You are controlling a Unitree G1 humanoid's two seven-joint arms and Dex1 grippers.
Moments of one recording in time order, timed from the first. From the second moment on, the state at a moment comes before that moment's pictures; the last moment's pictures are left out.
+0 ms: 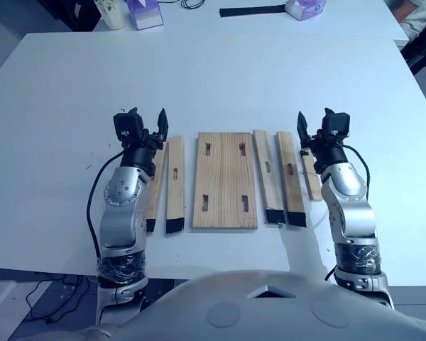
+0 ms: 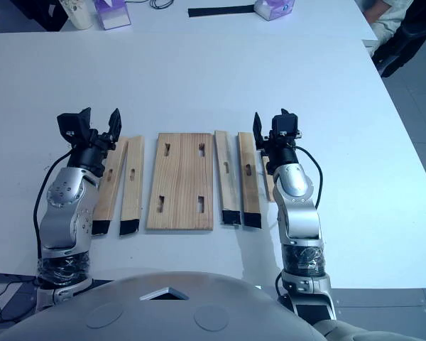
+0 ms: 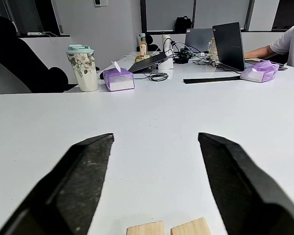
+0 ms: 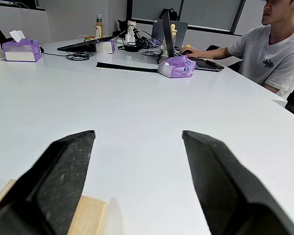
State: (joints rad) left arm 0.06 0.13 0.11 -0.37 -0.13 0.32 -0.09; right arm 0.01 -0.12 -0.01 -0.22 0.02 0.25 0.08
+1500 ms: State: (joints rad) left arm 0.11 0.23 0.13 -0.48 -0.14 0.58 -0.13; right arm 0.11 -0.08 0.00 -0.28 -0.02 0.24 0.03
